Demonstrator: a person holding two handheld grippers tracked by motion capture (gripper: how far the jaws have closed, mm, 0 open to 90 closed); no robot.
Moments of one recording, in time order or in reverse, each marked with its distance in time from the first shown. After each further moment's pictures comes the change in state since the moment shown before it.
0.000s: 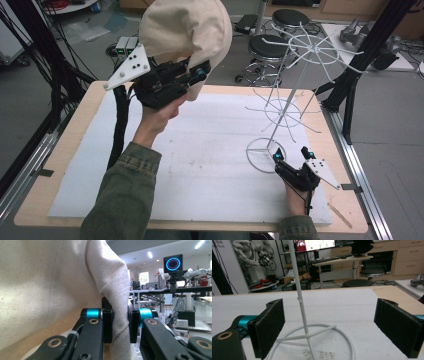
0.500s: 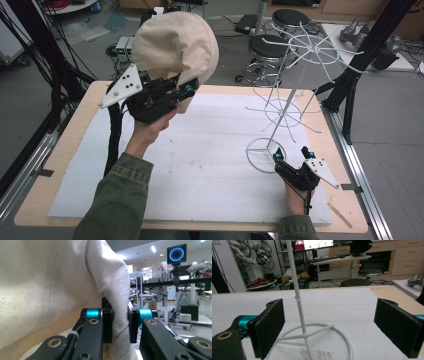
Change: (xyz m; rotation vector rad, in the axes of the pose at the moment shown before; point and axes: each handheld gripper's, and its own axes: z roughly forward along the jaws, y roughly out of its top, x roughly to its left) left arm 0.003 -0.026 -0.036 0.017 0.017 0.010; right arm -0.001 -0.001 0.002 0.009 -0.015 -0.004
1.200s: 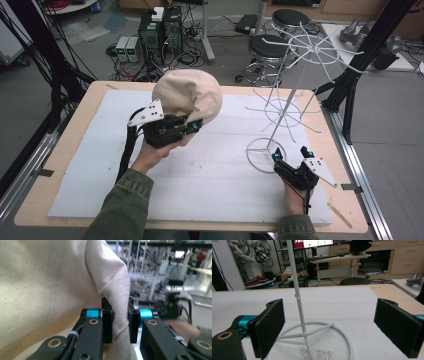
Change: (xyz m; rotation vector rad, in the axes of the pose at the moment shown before) left arm -0.002 -0.095 -0.018 0.269 -0.022 -0.144; right arm 0.002 -0.001 0.003 0.014 -0.005 -0.010
